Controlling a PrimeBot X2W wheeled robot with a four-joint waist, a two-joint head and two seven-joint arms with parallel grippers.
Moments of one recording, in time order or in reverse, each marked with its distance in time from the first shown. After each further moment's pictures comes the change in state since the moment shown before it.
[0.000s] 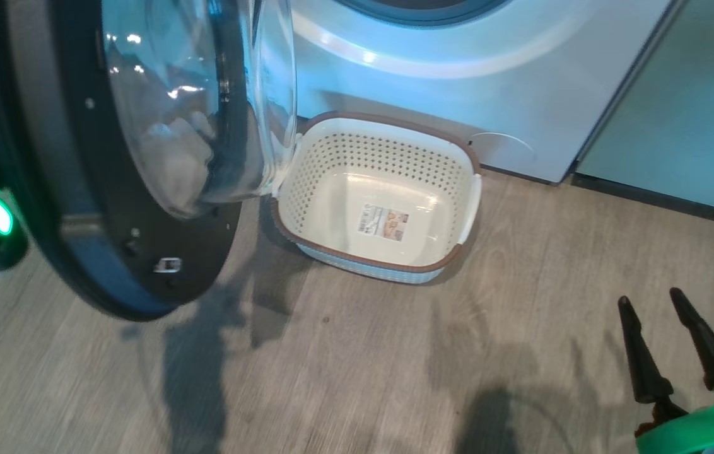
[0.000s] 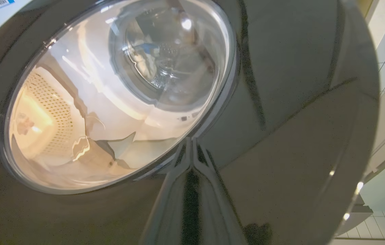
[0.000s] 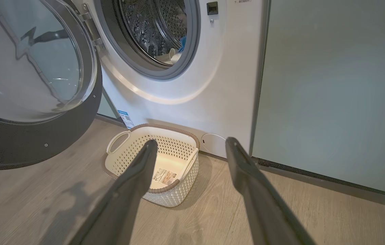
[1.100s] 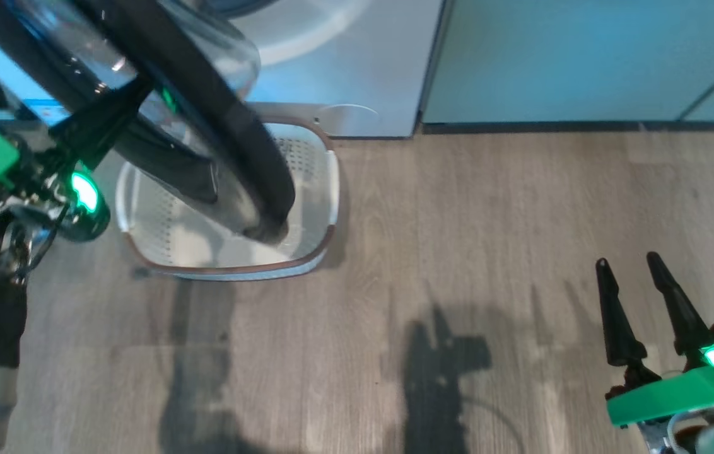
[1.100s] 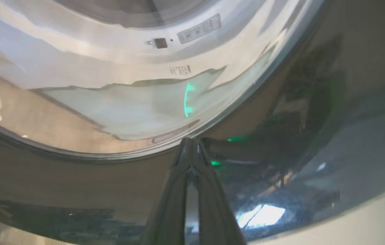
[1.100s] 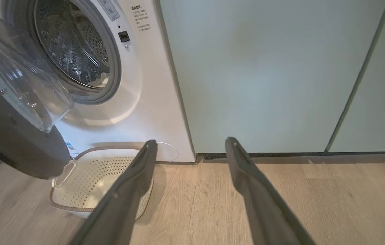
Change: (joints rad) left arm -0.059 -0.140 -0.113 -0.030 0.086 -0.079 -0.062; right arm -0.102 0.083 0.029 0.051 0.018 0.000 -0.034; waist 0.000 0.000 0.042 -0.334
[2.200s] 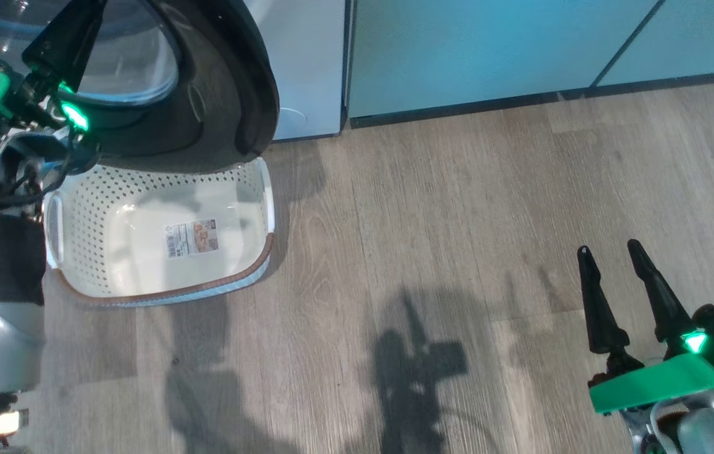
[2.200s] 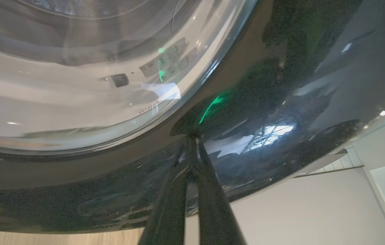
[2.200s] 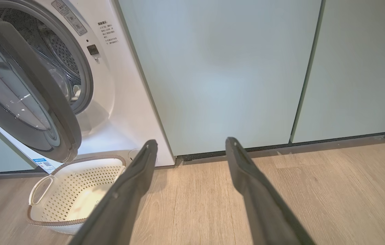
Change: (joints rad) left arm -0.208 -0.119 0.069 0.195 0.171 -0.094 -0.189; right arm -0.044 0.036 0.031 0.019 0.010 0.000 -0.001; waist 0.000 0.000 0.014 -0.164
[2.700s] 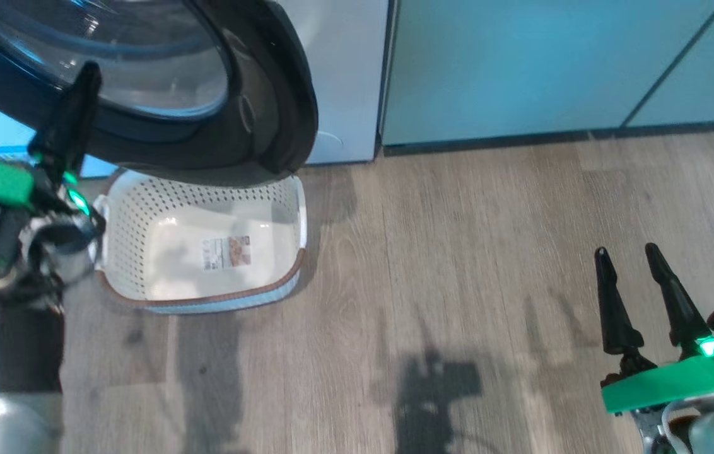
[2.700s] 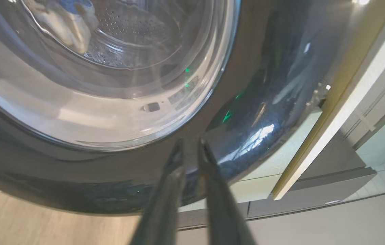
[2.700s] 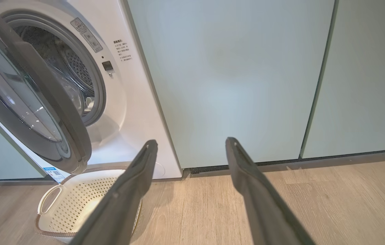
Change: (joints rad) left arm 0.253 -0.051 0.090 -0.169 0.128 -0.002 -0.124; right arm 0.009 0.003 -0.041 0.010 -0.003 0.000 0.000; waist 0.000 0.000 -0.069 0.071
